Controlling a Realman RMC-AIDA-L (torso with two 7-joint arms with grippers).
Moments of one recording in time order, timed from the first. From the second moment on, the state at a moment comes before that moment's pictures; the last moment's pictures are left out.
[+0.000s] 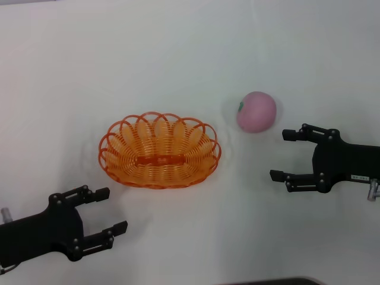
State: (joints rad) left arm -0.14 -2.17 0.79 0.69 2.01 1.60 -0.99; right arm 0.32 2.07 -0.59 -0.52 -2.10 -1.54 0.88
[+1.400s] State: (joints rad) left arm -0.14 -2.16 0.79 0.70 1.99 1.65 -0.99; right arm 0.61 2.00 -0.61 -0.83 -2.44 -1.77 2.16
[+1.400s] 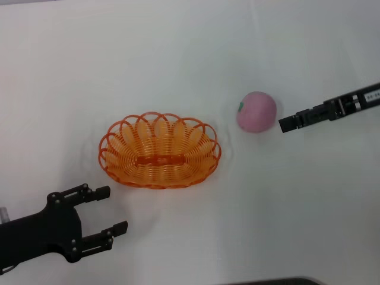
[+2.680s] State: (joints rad) left arm -0.14 -2.17 0.77 0.70 1.98 1.67 -0.99; right arm 0.81 2.08 -0.86 -0.91 -2.71 -1.56 2.29
